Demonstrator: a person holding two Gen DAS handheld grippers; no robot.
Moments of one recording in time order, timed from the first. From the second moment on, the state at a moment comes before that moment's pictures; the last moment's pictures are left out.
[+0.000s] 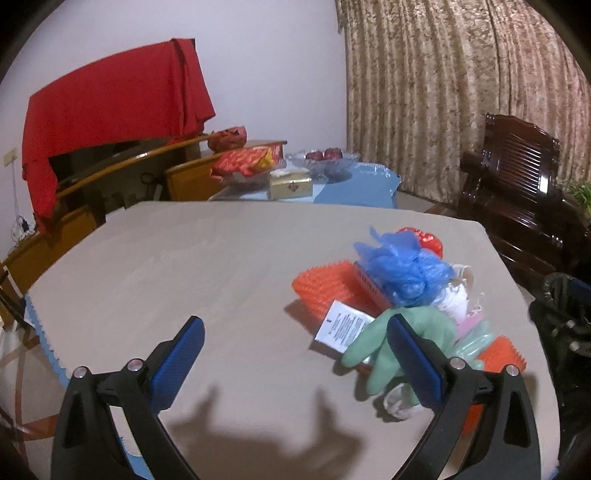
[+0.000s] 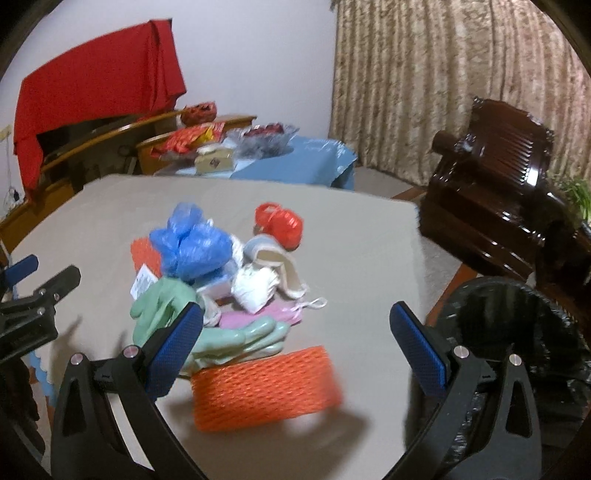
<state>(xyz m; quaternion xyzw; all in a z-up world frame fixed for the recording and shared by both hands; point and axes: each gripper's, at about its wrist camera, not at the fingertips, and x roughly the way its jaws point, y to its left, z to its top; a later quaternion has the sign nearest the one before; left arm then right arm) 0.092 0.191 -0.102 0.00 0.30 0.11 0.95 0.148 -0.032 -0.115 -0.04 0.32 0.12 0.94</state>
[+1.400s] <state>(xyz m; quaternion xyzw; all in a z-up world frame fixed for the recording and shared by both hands) 0.119 0.168 -0.137 -0.02 0.34 0.03 0.94 0.162 -0.019 -0.130 0.00 0.36 0.24 0.90</state>
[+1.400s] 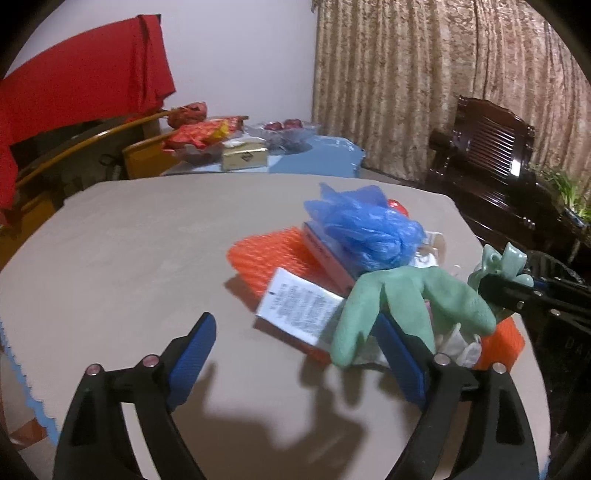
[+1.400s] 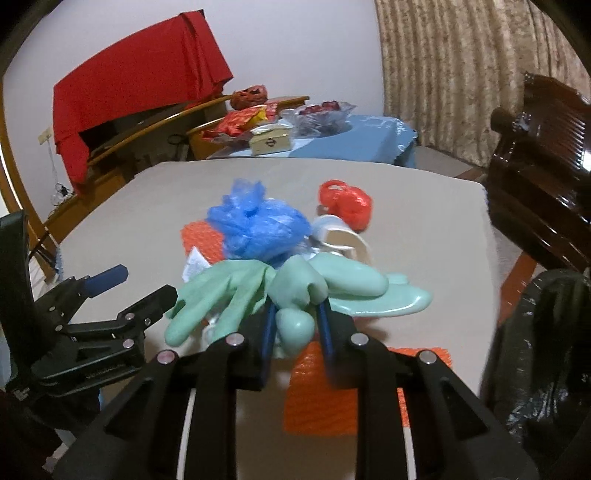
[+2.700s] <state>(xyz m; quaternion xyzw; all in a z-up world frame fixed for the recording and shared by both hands) 0.123 0.147 -0.059 -0.09 0.27 -0.12 0.95 0.141 -0.049 -0.068 0.00 0.30 0.25 0.92</state>
